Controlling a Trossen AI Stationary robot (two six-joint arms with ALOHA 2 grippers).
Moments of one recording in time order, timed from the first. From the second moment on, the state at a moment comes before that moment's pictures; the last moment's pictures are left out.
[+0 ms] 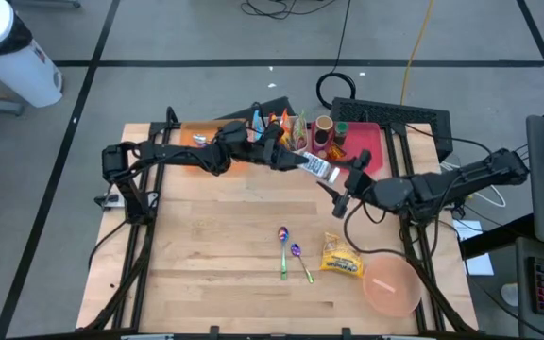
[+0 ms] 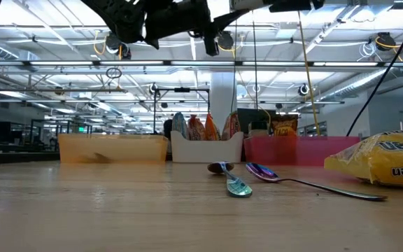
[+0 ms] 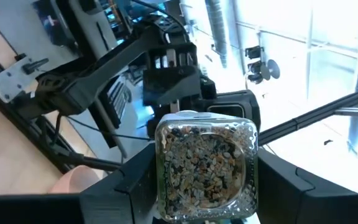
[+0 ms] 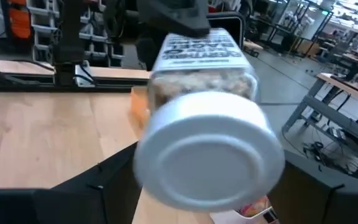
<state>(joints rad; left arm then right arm) 0.28 1.76 1.17 0.83 0.57 -1.30 0.28 1.02 0.88 -0.14 0.79 -0.05</state>
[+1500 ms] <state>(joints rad) 0.28 1.76 1.17 0.81 0.58 -1.32 0.28 1.02 0.87 0.03 0.81 -0.12</state>
